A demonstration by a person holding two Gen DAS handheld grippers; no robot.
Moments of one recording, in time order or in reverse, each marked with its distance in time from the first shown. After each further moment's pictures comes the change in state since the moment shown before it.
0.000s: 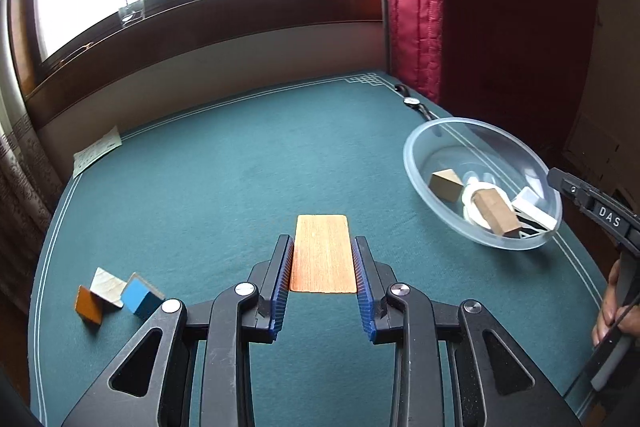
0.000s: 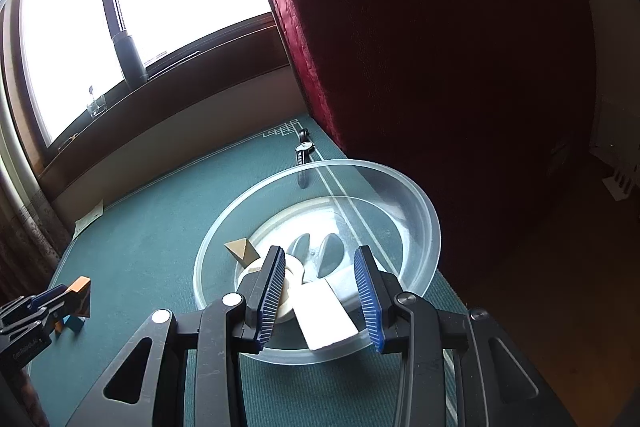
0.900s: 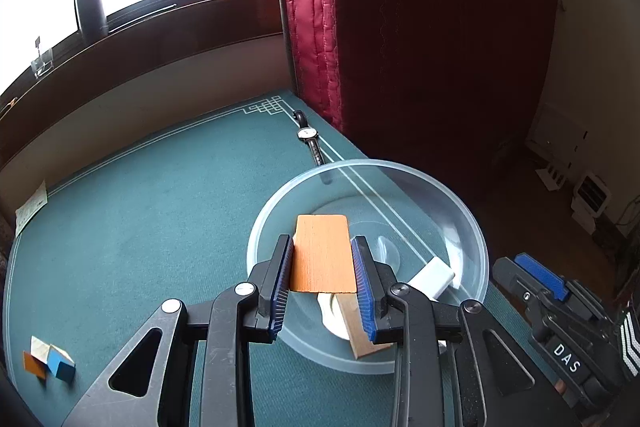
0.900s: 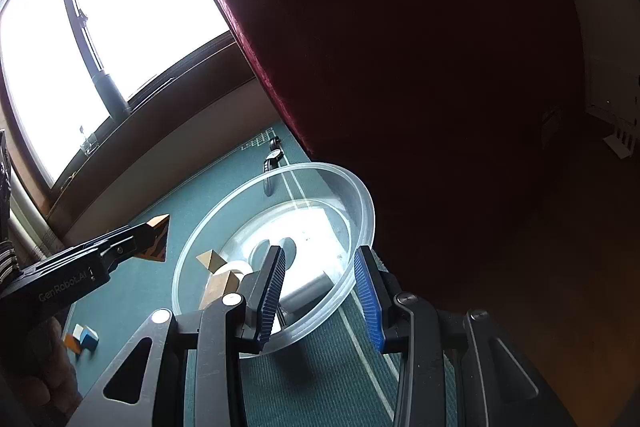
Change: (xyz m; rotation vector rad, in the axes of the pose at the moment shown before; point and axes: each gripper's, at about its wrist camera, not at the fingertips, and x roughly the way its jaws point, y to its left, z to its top) left arm 0.057 -0.134 0.082 0.079 0.000 -0.125; right arm -0.004 -0.059 0.001 0.147 0.006 0.043
